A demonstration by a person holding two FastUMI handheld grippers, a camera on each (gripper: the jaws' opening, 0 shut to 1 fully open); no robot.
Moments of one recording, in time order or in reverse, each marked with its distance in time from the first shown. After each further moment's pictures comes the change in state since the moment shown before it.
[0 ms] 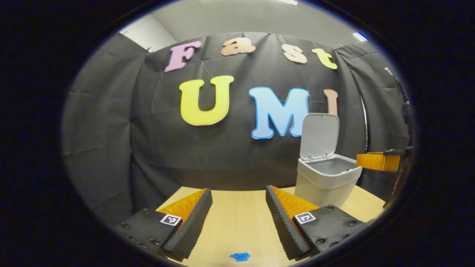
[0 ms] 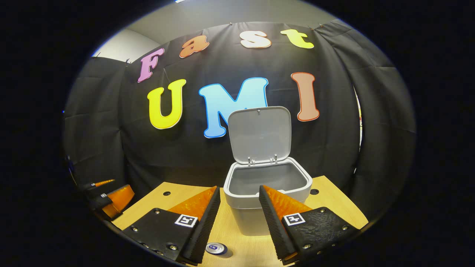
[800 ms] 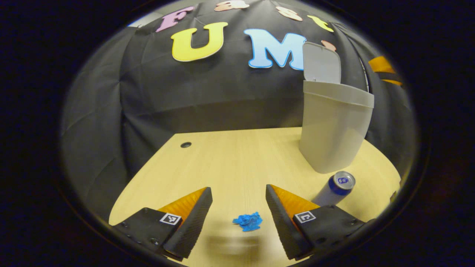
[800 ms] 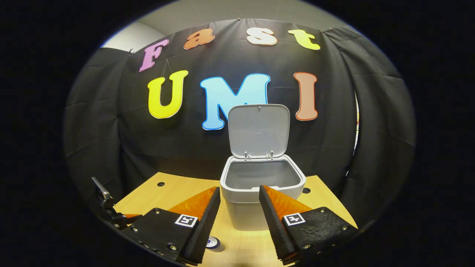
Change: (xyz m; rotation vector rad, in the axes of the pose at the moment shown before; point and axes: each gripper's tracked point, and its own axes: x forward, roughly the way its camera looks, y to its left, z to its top) left arm 0.015 0.013 -0.217 0.038 0.378 -0.030; right arm -0.010 -0.005 -0.004 -0.068 0.062 -0.049
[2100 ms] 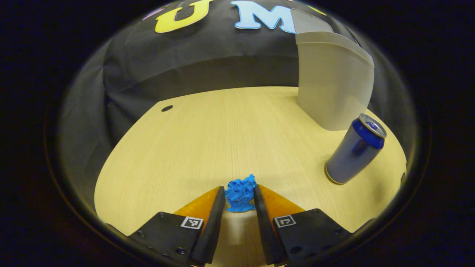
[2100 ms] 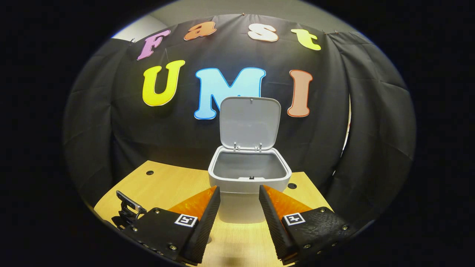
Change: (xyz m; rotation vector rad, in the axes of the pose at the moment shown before) left arm 0.048 -0.017 -0.087 0.044 0.198 -0.035; right arm -0.014 -0.016 -0.013 -0.066 0.063 -0.068
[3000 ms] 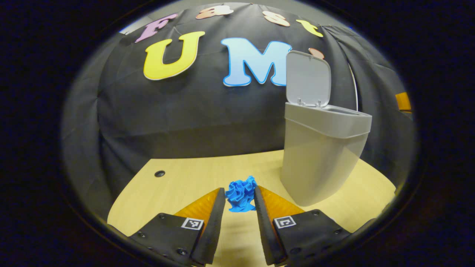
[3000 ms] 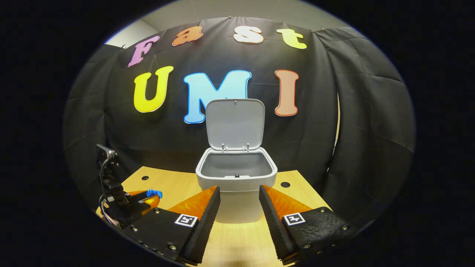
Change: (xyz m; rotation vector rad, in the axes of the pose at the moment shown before) left arm -0.042 -0.058 0.225 0.028 -0.391 -0.103; right arm -0.013 -0.035 -0.008 0.069 -0.030 -0.064
